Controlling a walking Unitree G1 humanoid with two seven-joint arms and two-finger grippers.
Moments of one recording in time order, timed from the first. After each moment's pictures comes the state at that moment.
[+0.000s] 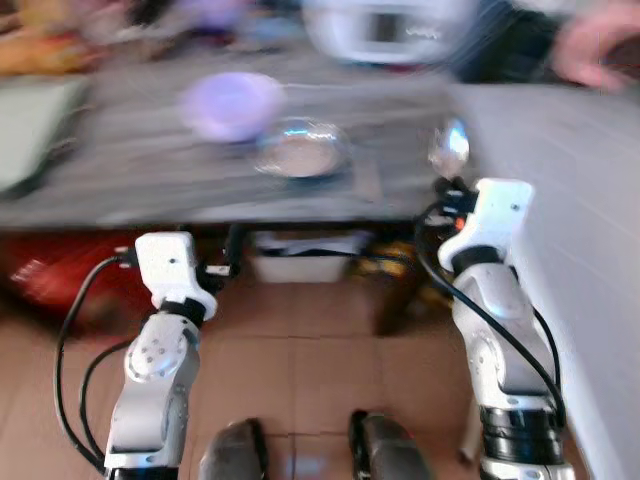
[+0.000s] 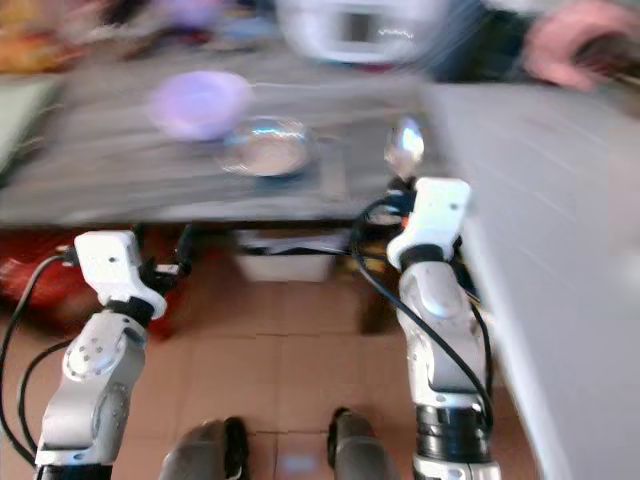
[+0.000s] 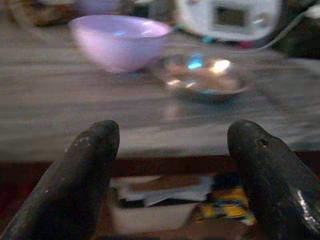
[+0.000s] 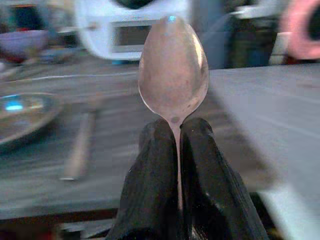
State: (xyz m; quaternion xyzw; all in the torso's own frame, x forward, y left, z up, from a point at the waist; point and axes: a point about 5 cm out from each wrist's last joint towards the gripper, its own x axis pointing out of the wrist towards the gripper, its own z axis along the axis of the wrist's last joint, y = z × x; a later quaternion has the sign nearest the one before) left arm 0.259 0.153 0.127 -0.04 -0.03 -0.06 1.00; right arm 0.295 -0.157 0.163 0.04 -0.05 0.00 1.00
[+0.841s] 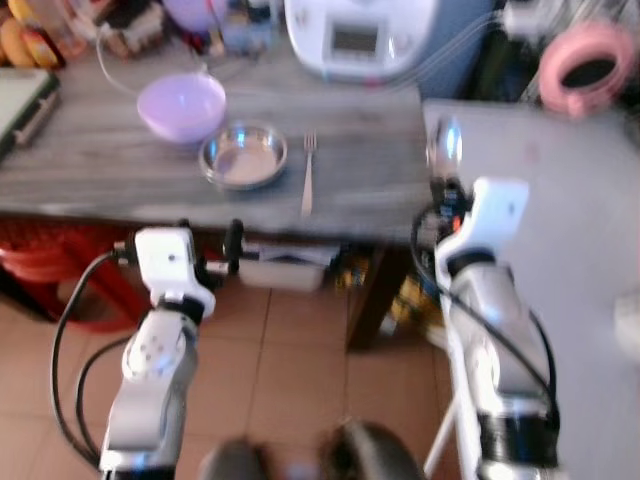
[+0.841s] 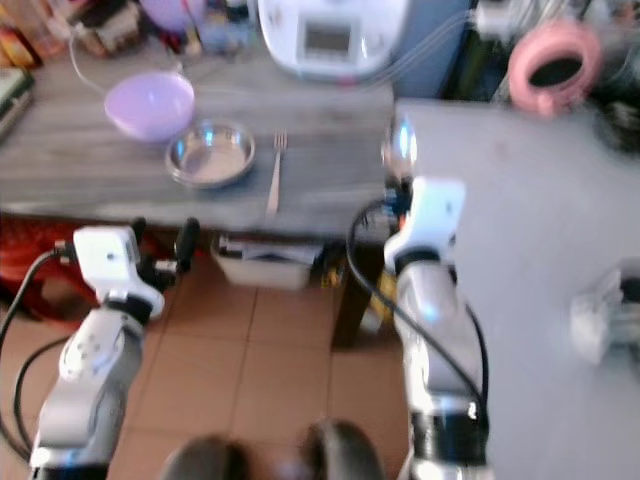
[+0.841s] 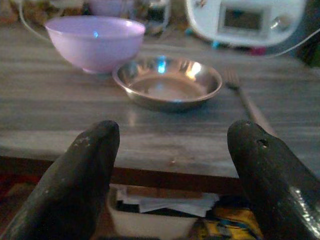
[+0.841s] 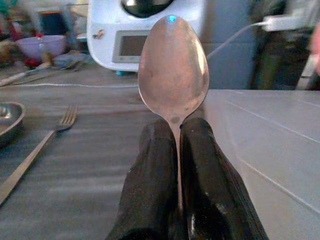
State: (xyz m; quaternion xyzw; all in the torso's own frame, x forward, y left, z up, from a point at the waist) left arm 0.259 0.158 0.131 -0.04 -0.04 -0.04 1.00; right arm 0.298 -0.143 0.173 0.03 -0.08 0.03 1.00
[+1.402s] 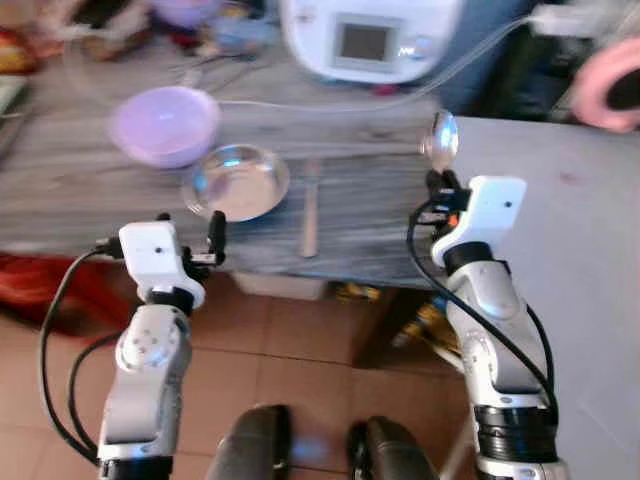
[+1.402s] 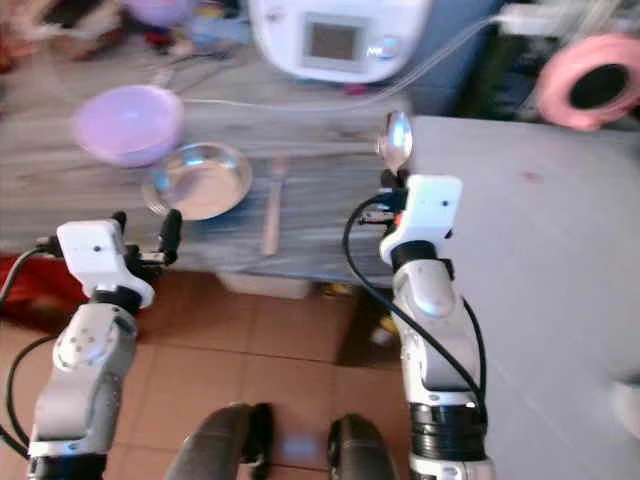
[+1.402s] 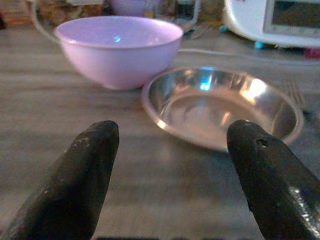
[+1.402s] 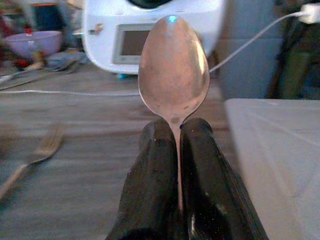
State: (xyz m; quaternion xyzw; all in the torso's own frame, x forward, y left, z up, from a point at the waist) left arm 0.262 0.165 0.131 -0.03 -0.04 0.00 1.00; right arm 0.297 -0.145 0.172 0.03 -0.08 0.03 1.00
